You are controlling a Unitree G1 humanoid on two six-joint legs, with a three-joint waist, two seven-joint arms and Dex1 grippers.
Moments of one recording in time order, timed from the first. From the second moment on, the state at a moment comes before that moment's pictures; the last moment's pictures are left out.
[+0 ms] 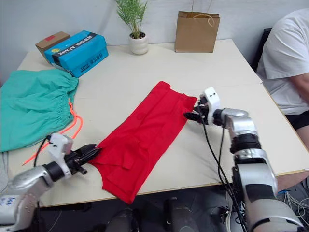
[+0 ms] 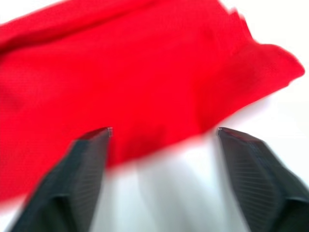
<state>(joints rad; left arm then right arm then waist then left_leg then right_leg) 0.12 0.66 0.42 -0.41 -0.52 0.76 -0.68 -0.84 -0.57 -0.01 0.66 0.20 0.56 1.05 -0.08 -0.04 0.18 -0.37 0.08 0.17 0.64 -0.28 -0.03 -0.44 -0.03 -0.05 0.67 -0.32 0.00</state>
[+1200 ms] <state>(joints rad) -0.95 0.48 -0.09 0.74 -0.25 0.64 -0.85 -0.34 -0.19 0.00 -0.37 0.99 1.59 0.36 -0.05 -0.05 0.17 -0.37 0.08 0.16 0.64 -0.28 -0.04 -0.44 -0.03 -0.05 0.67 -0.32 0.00</state>
